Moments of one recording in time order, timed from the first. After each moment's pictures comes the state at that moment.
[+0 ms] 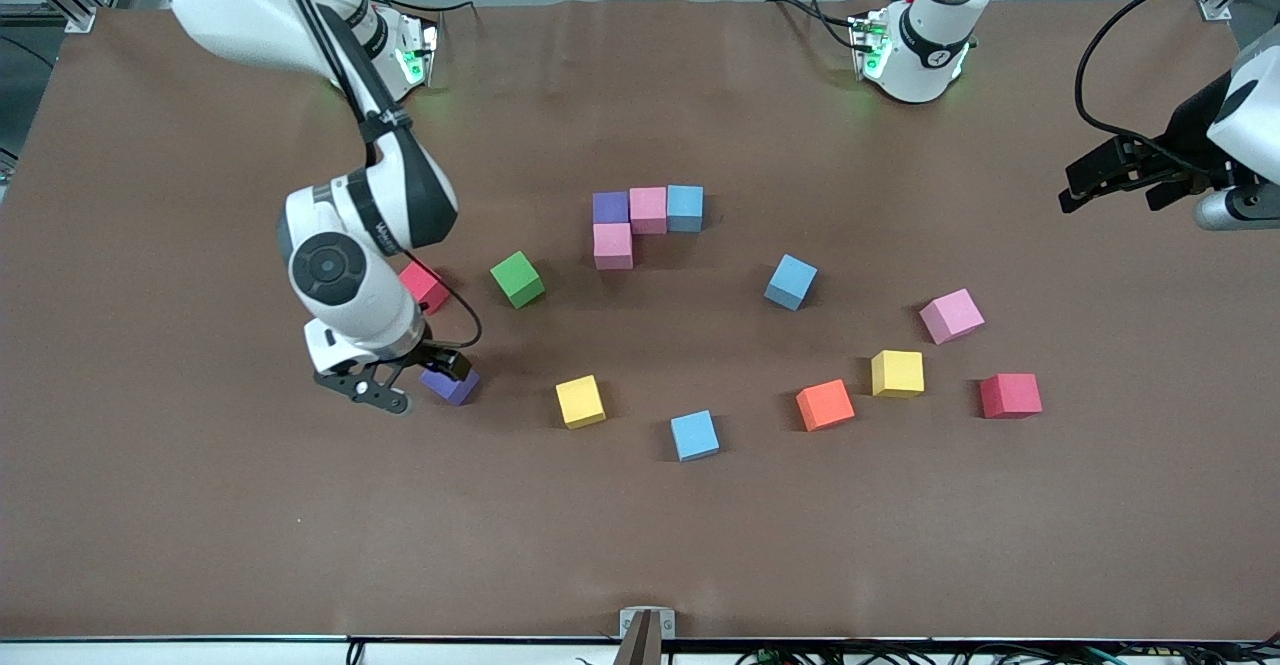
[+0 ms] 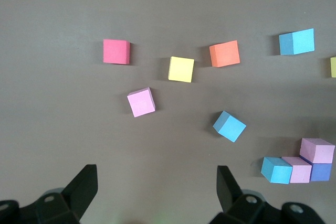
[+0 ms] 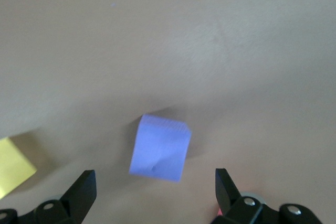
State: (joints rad) left arm -0.03 0.02 -0.05 -1.50 -0.08 1.51 -0.14; right arm 0.35 0.48 -0.03 -1.73 -0.07 2.22 0.74
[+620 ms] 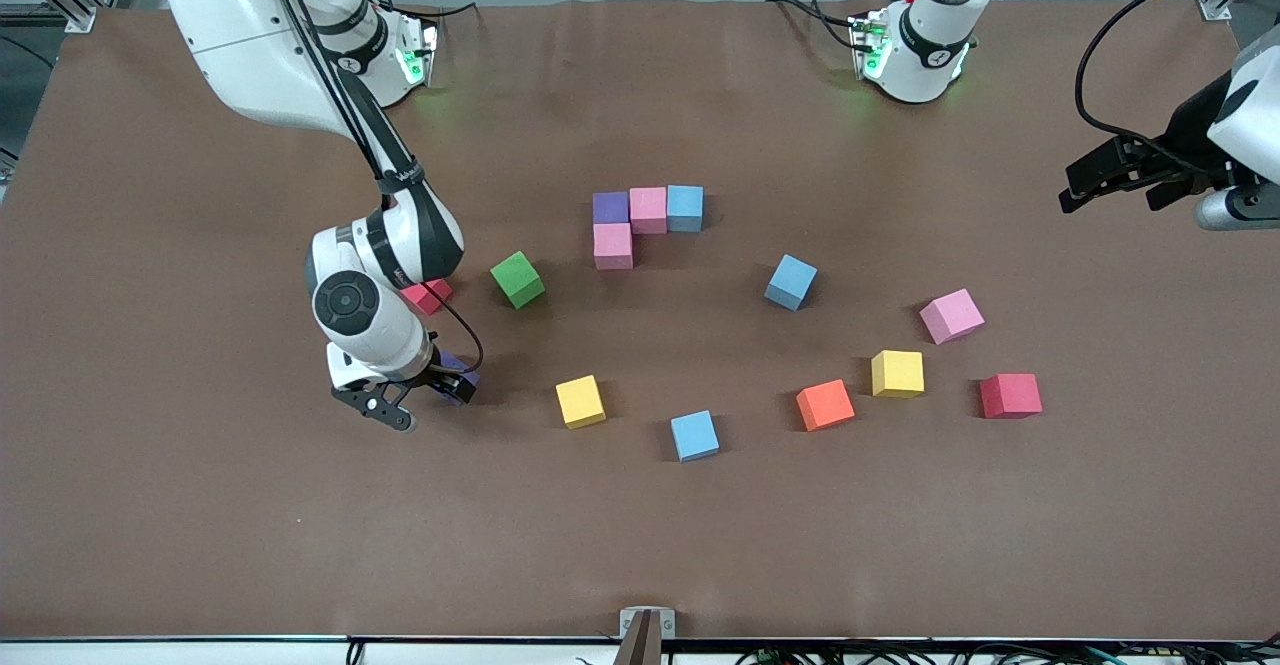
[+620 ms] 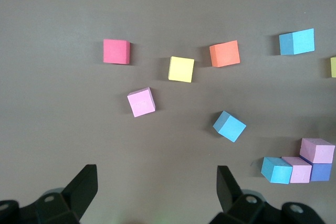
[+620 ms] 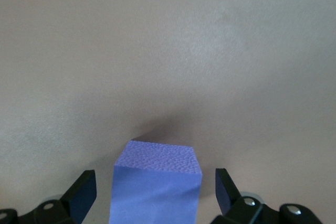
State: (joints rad) left arm -0.03 0.02 -0.05 -1.50 -0.08 1.51 -0.14; right arm 0.34 0.61 -0.02 -1.79 -0.05 2.42 0.83
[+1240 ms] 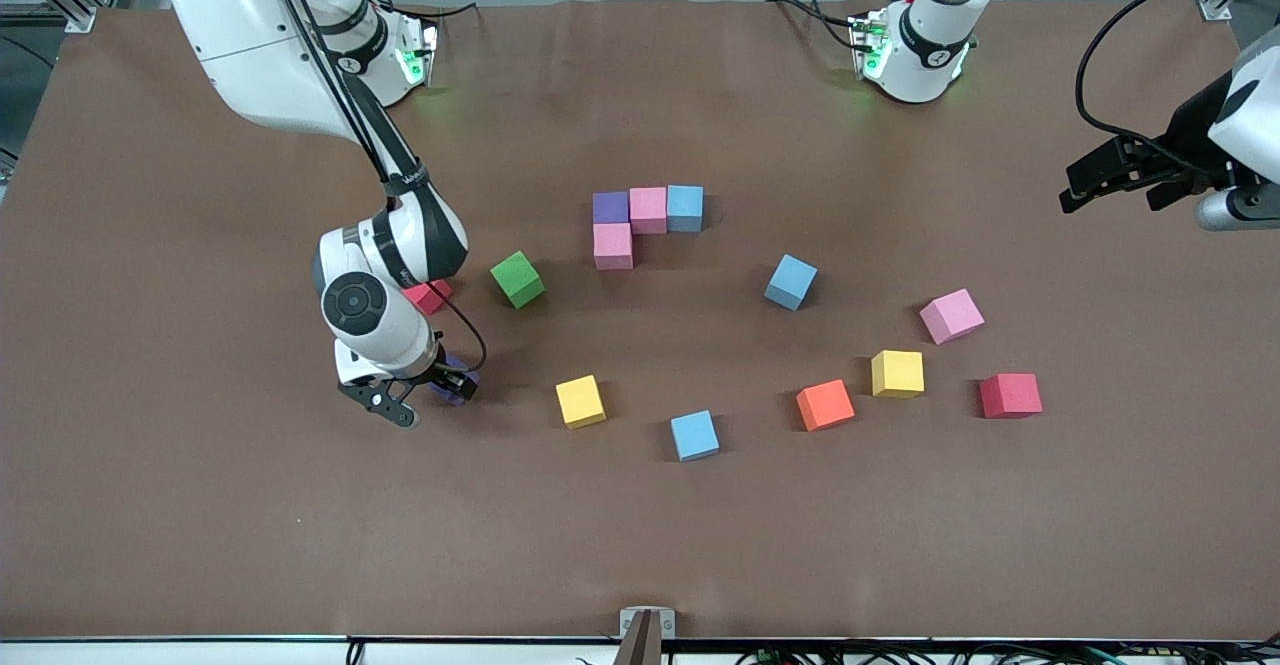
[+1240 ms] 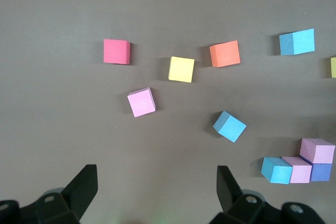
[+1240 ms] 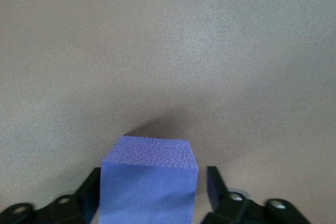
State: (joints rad) left arm -0.03 0.02 -0.05 -1.50 -0.08 1.51 -0.14; right arm 0.34 0.61 -0.02 -1.81 -0.05 2.43 0.85
